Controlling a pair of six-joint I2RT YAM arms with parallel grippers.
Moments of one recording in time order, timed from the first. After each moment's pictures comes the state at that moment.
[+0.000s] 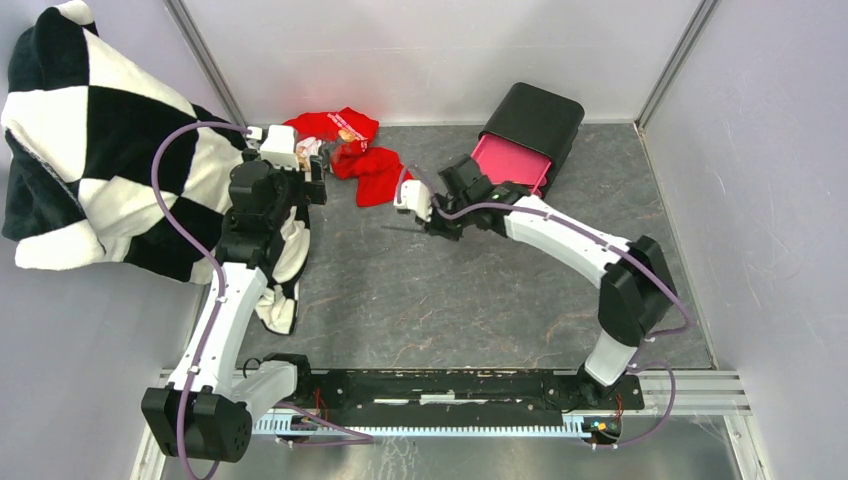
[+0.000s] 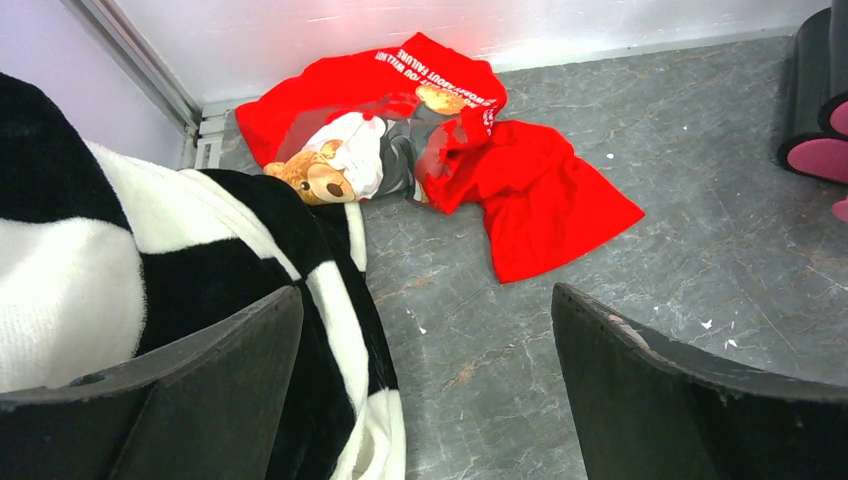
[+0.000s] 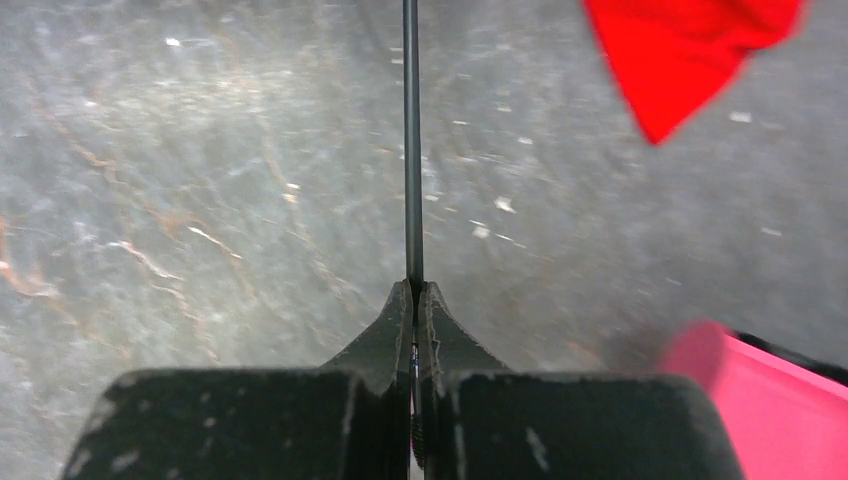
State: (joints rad) left arm -0.08 1.03 0.97 -0.16 -0.02 0.09; right arm 0.75 1.74 1.40 -0.51 -0.33 -0.62
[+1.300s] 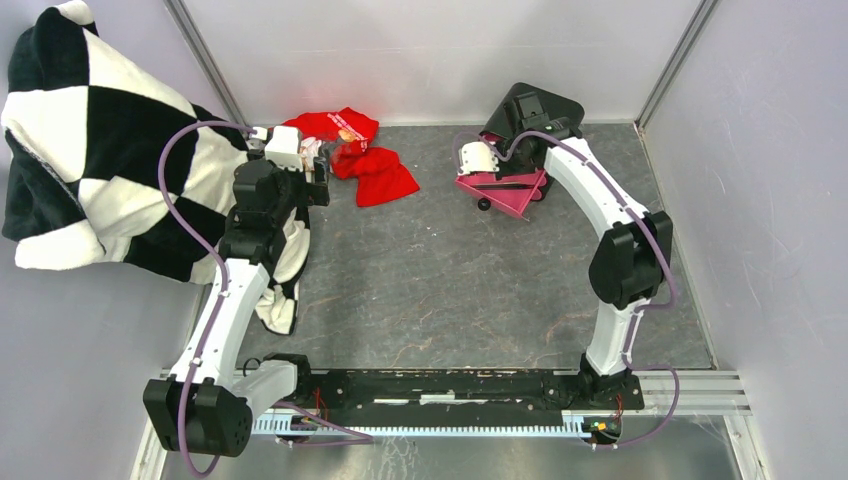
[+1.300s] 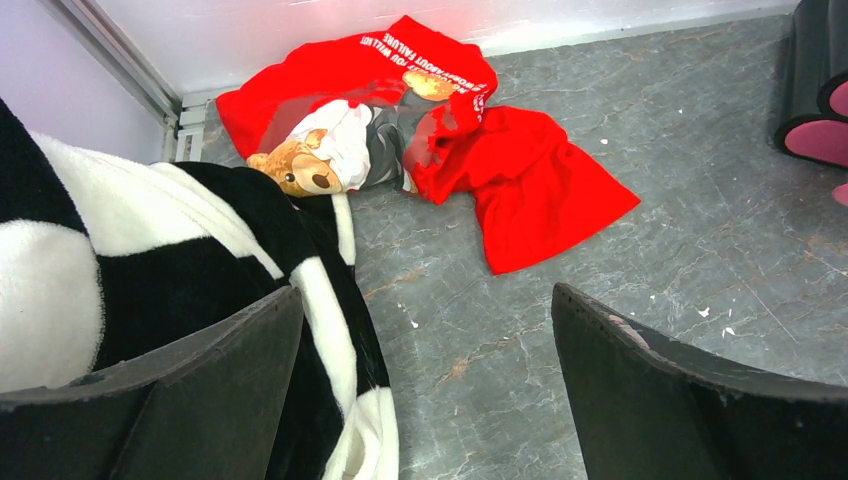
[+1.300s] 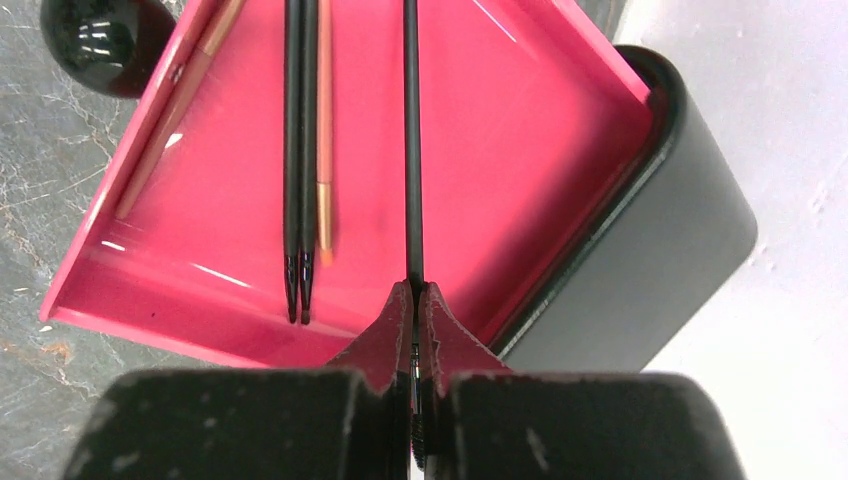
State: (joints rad) left arm -0.08 1.05 0.96 -0.15 0.01 0.09; right arm 0.35 1.90 1.82 -0.90 -0.05 -1.39
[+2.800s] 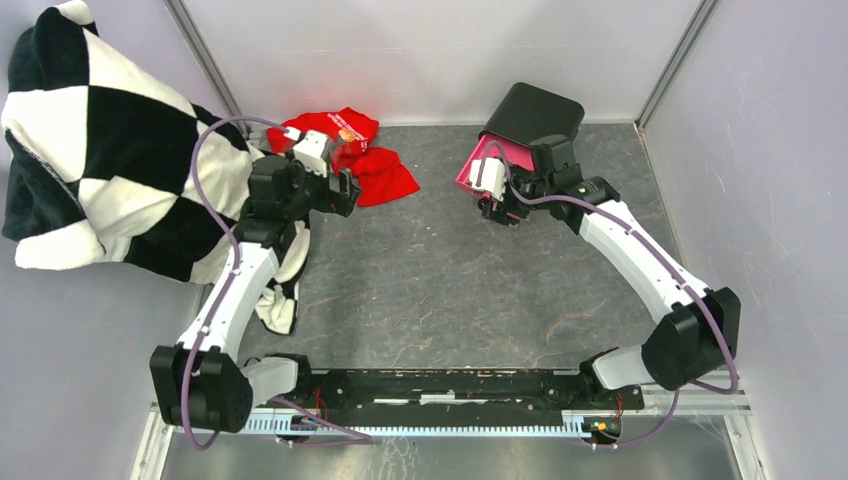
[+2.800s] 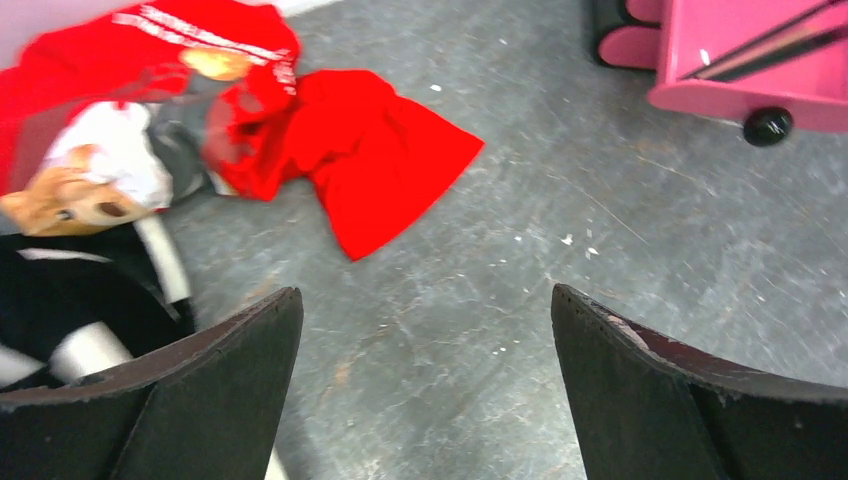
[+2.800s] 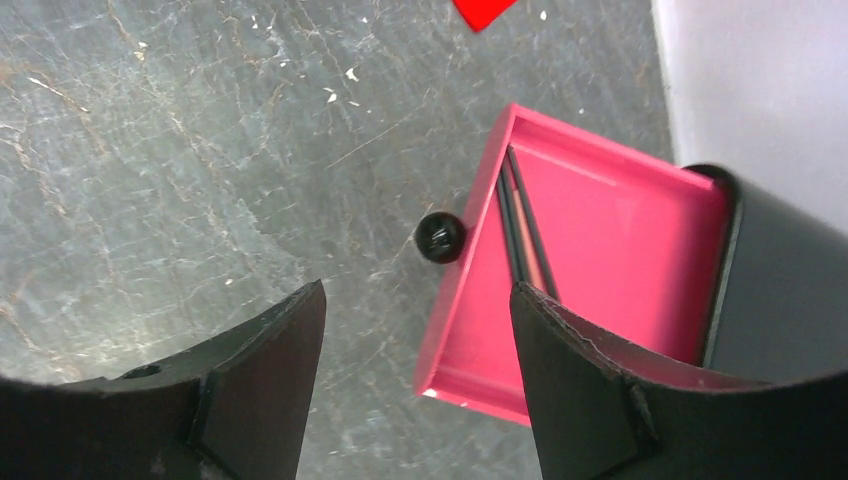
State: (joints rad) left arm -0.10 1.15 0.96 -0.15 0.33 0.09; right arm 0.40 1.43 1.30 -0.59 -0.47 -0.93
